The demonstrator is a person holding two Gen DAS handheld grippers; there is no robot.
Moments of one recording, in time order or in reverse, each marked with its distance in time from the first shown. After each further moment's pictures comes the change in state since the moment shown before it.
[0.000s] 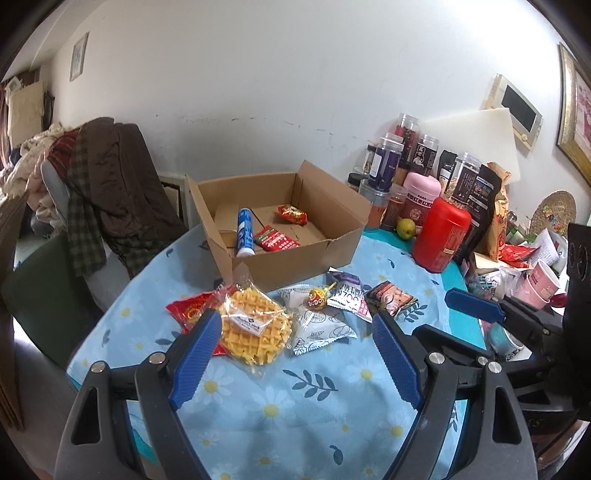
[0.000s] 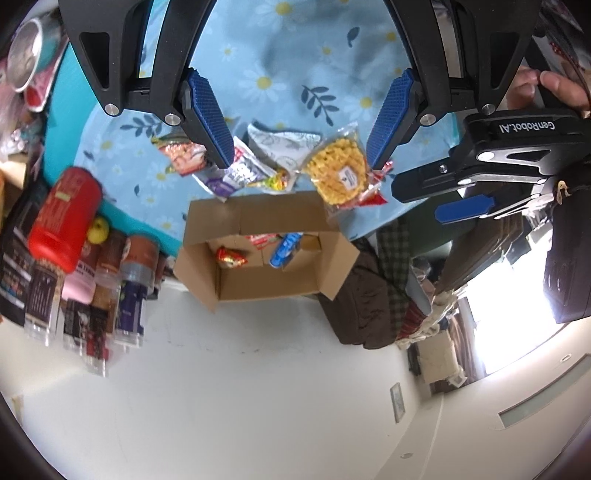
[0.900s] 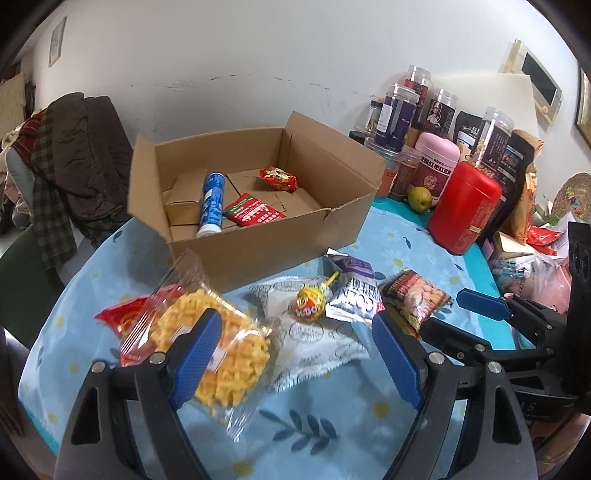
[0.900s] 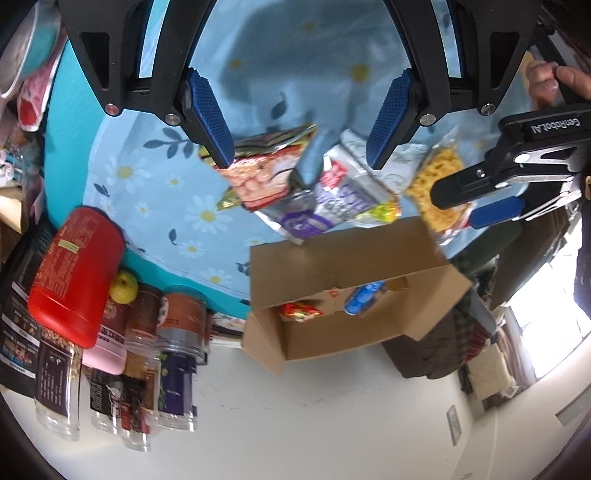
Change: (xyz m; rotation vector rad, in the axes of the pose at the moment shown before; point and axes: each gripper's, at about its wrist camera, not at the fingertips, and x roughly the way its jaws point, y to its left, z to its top) left arm 0.115 -0.016 0.004 0.027 0.121 -0.017; right arm 0.075 -0.087 -0.014 0.101 0.153 -0.134
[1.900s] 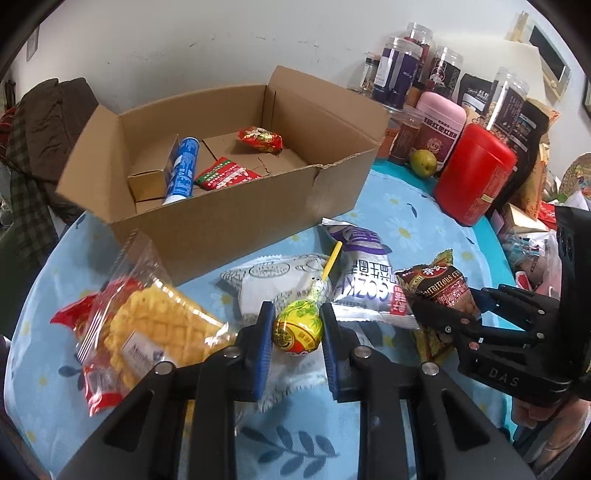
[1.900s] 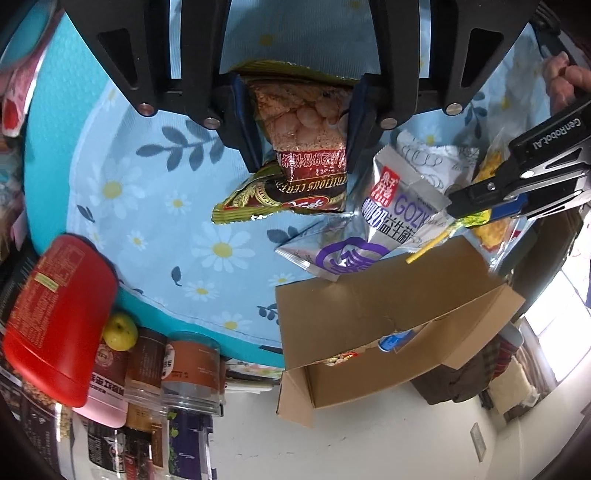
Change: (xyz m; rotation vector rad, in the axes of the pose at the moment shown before) left arm 0.044 -0.007 -0.002 0.024 0.129 -0.025; right arm 0.042 -0.027 -0.006 0.046 0.132 -0.005
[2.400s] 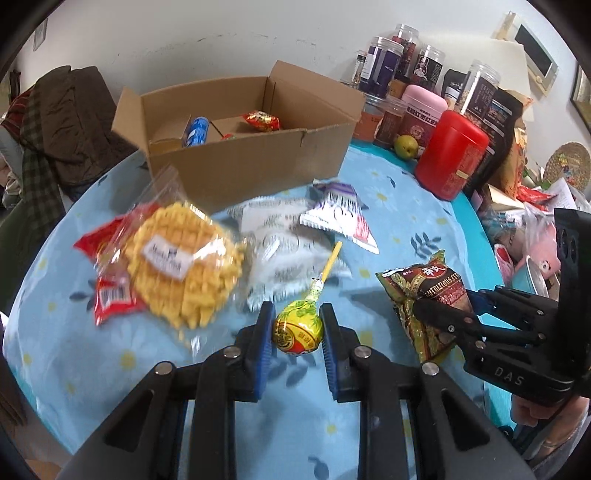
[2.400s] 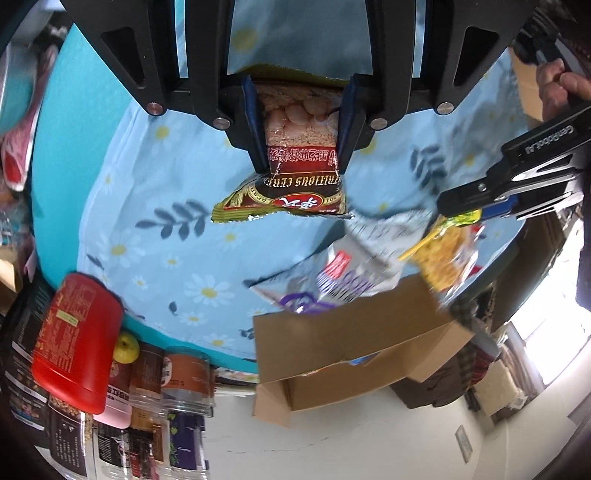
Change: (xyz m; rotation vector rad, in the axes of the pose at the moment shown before) left arm -0.045 -0.005 -0.056 -0.021 0.020 -0.014; right arm -0.041 0.024 -0.049 -0.015 0.011 0.053
